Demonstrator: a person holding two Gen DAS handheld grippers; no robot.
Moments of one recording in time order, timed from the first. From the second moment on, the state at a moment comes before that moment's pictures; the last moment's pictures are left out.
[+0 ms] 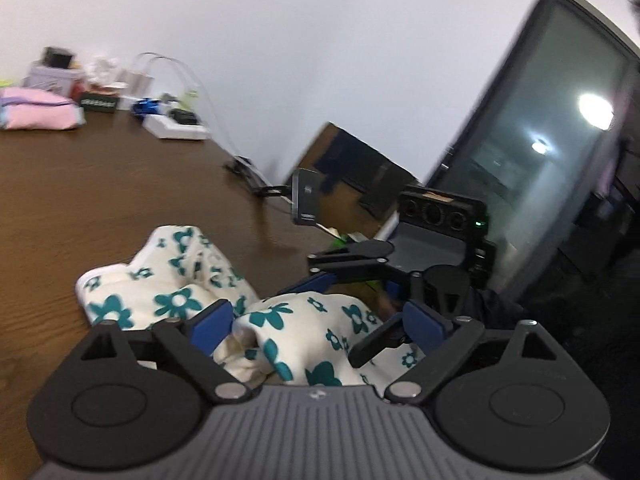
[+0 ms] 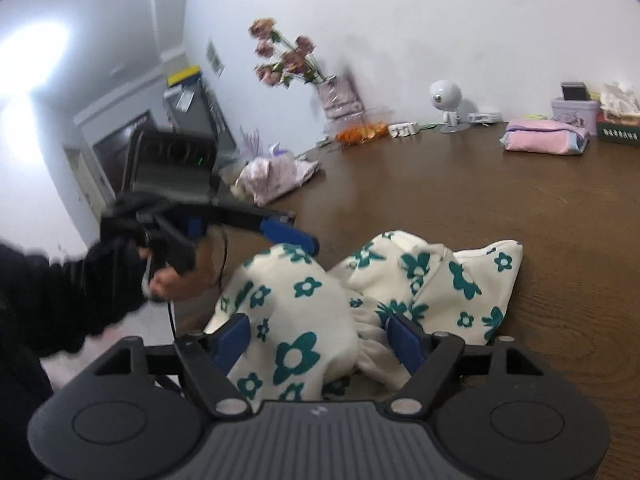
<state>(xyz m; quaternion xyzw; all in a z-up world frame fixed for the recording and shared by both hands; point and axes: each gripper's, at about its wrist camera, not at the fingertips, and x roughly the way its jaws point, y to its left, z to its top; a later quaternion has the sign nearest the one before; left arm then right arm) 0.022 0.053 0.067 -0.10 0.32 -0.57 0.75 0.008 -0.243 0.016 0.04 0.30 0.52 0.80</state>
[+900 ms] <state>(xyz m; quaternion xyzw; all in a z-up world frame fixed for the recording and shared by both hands) -0.063 0.014 0.046 0.09 0.31 -0.63 0.71 -0.072 -0.241 0.034 -0.04 0.26 0.58 0.77</state>
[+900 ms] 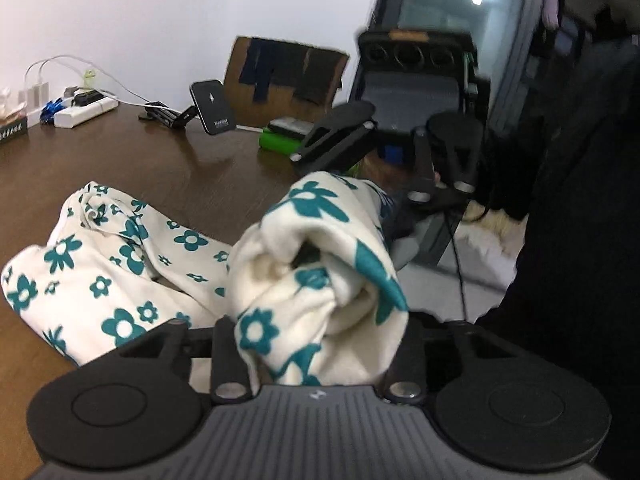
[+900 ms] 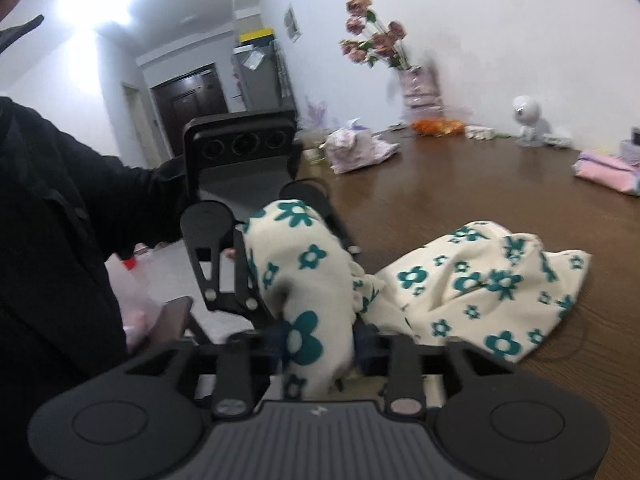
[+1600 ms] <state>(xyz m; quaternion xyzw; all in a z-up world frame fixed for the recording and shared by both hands) -0.083 0.051 0.062 0.09 0.34 -0.61 0.72 -0.030 -0.242 -0.018 0.20 0.42 0.61 0.64</state>
